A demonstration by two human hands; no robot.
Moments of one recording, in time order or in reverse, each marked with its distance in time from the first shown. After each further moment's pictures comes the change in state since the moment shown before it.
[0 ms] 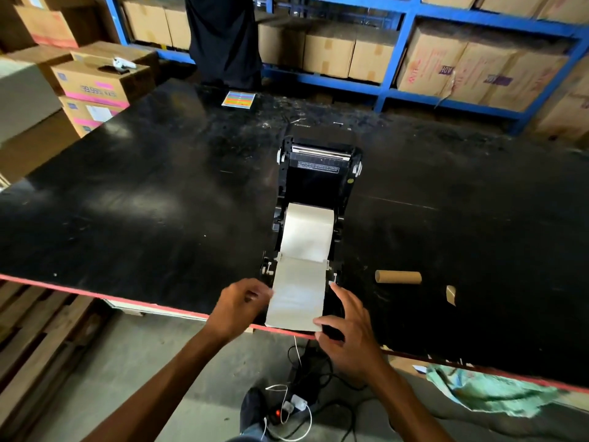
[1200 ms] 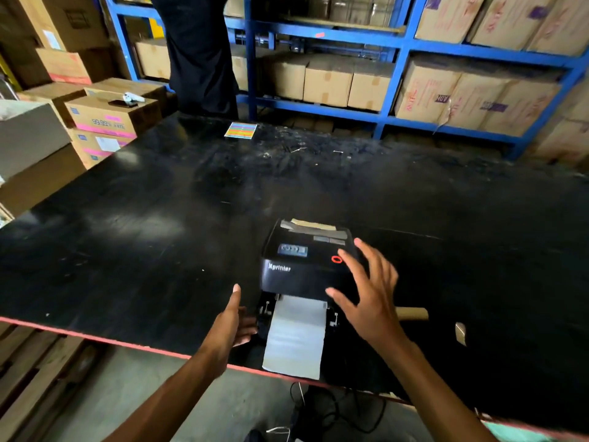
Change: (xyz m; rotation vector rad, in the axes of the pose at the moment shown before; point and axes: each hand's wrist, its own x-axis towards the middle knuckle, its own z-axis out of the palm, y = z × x) left_hand 0.041 0.007 -0.002 -0.572 0.113 -0.592; right_hand 0.094 -0.016 -0.074 -0.229 0.528 -0.240
